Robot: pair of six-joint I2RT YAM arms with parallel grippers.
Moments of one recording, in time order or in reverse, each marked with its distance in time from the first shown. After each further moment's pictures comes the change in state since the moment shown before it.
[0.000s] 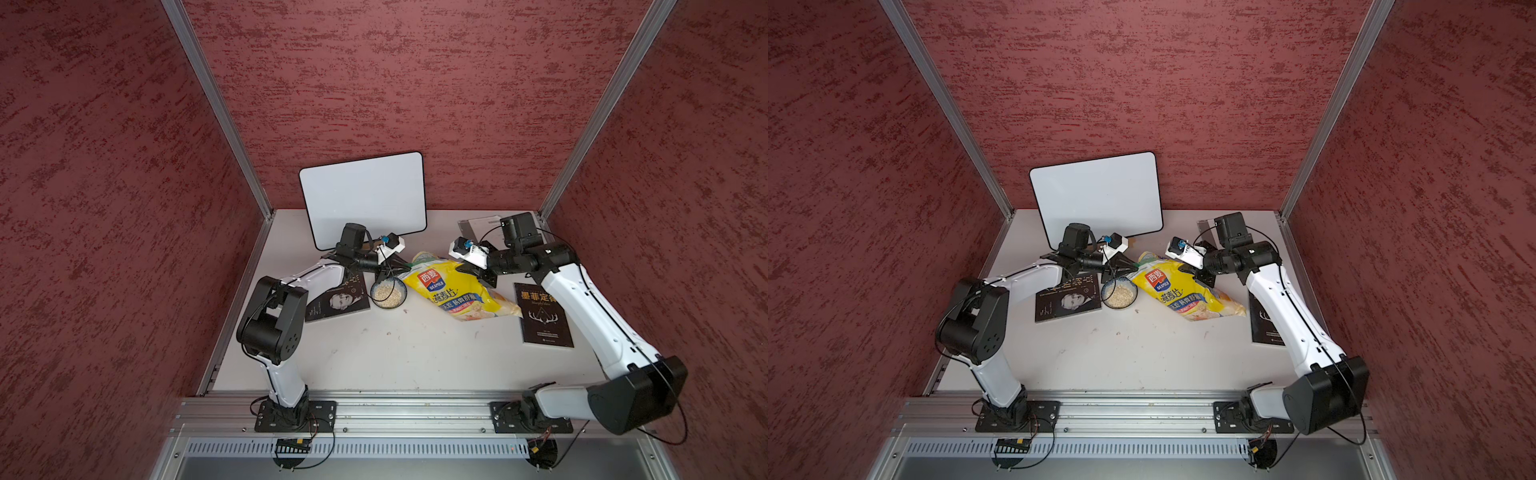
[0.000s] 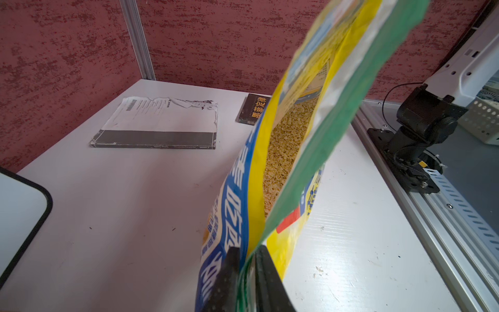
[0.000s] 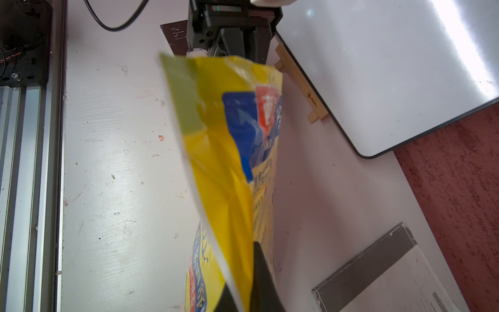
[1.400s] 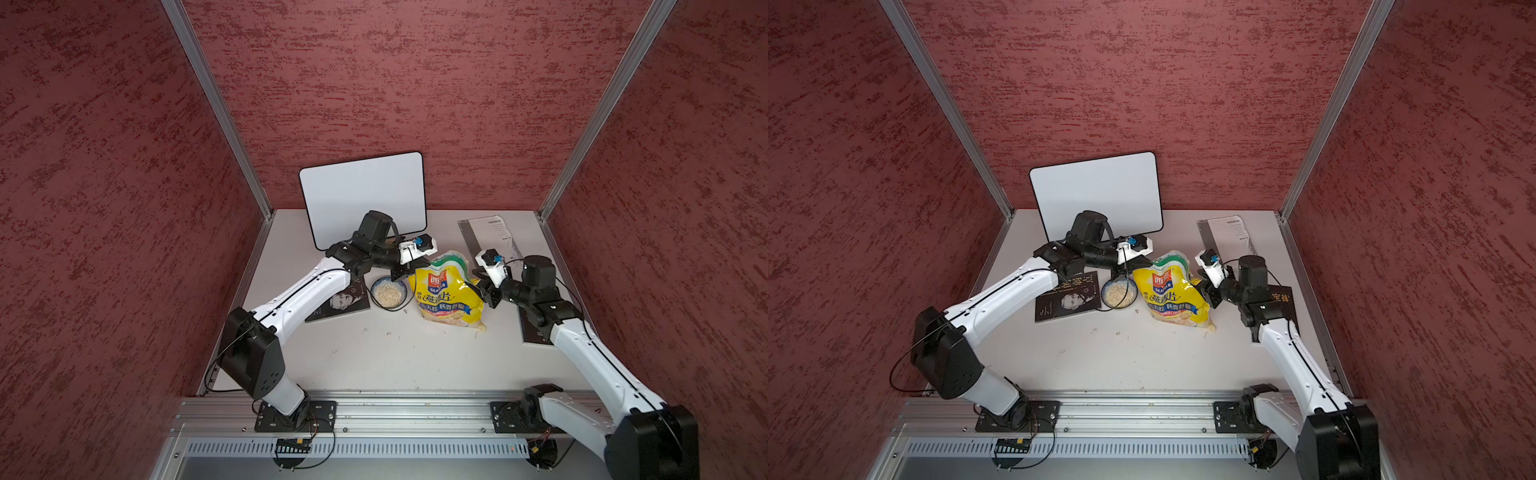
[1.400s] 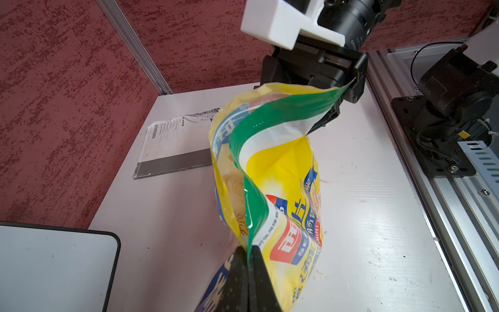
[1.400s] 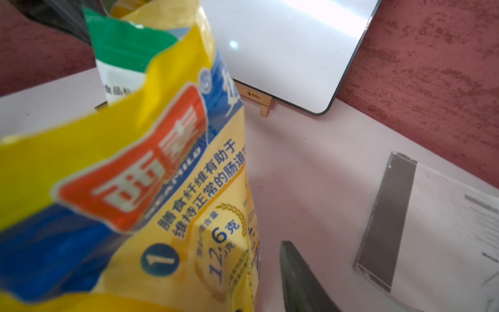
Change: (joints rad) left arm -0.253 -0.222 0.241 -0.463 -0.427 0.171; right arm -0.135 -0.322 -0.653 0.722 -0.048 0.572
